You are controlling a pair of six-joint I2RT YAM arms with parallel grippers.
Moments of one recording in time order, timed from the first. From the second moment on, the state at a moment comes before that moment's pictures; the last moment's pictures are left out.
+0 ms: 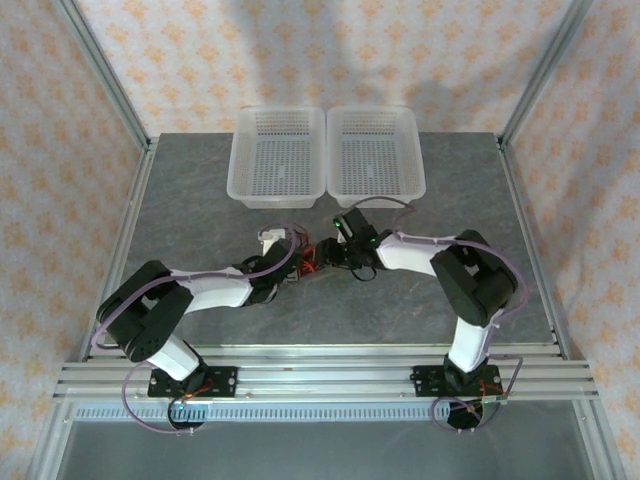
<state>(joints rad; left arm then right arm) -0.67 1.56 0.63 0.05 -0.38 -0.66 0.68 1.79 0.98 -0.13 -0.24 0.72</state>
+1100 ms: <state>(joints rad) -0.66 1.69 0.70 0.27 -0.34 -0.43 0.67 1.78 0.86 0.07 -0.28 0.82</state>
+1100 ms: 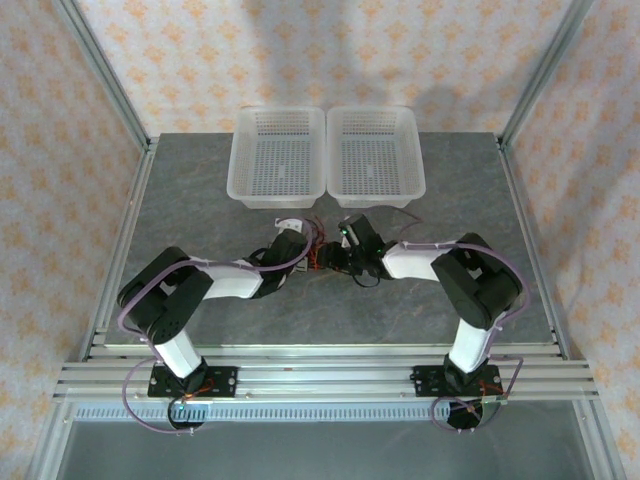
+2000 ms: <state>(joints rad) -0.82 1.29 0.87 -0.08 -0.36 -0.49 0.68 1.49 0.72 0.06 -0.07 0.98</state>
